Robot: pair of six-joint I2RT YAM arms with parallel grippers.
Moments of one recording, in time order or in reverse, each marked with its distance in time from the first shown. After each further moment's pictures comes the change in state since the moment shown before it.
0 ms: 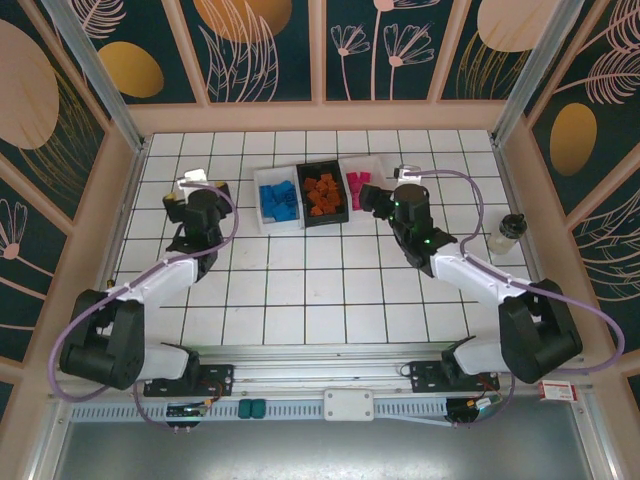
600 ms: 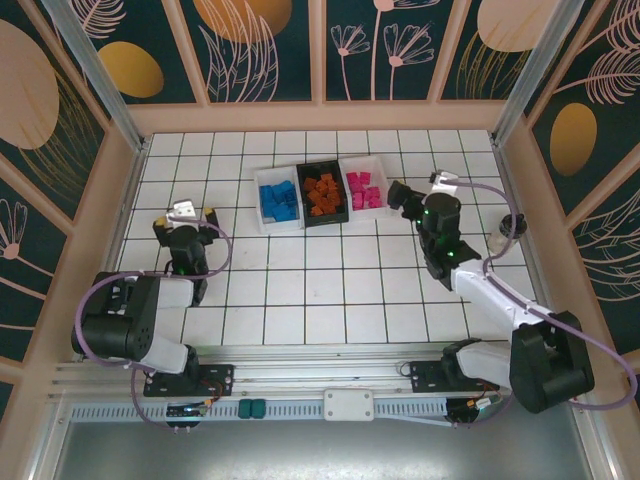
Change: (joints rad) left arm 0.157 0.122 -0.328 0.584 0.208 0.096; right arm -0.169 -0.166 -0.155 0.074 0.027 -0.006
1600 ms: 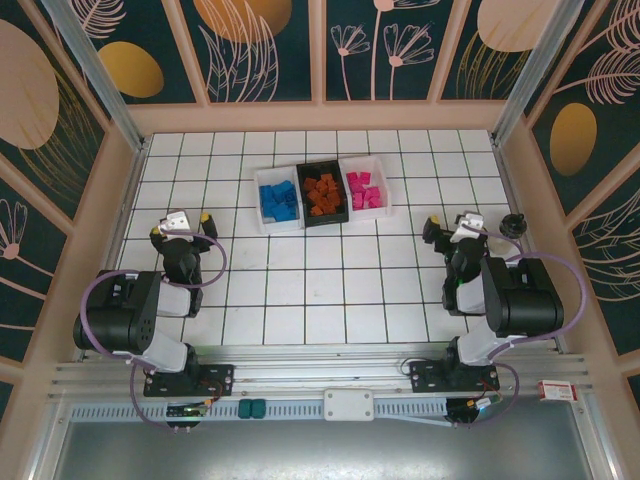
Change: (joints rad) left arm 0.044 0.036 -0.094 0.179 0.103 -0.048; right arm -0.351 0.405 -0.417 0.903 -0.179 -0.303
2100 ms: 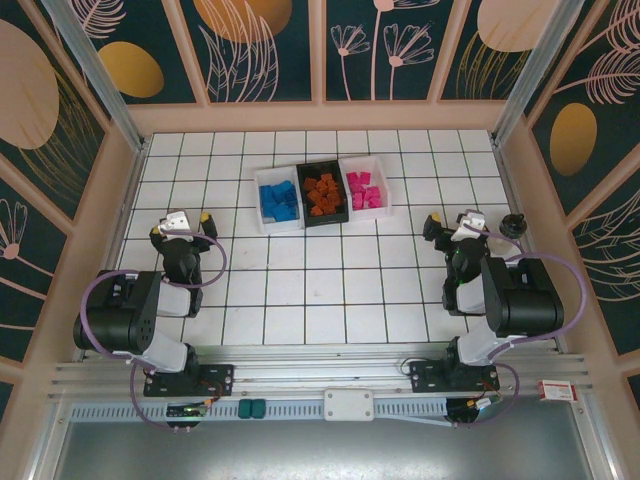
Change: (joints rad) left arm 0.000 0.000 0.000 0.005 0.000 0.000; right arm 0.000 0.000 0.000 0.036 0.000 0.014
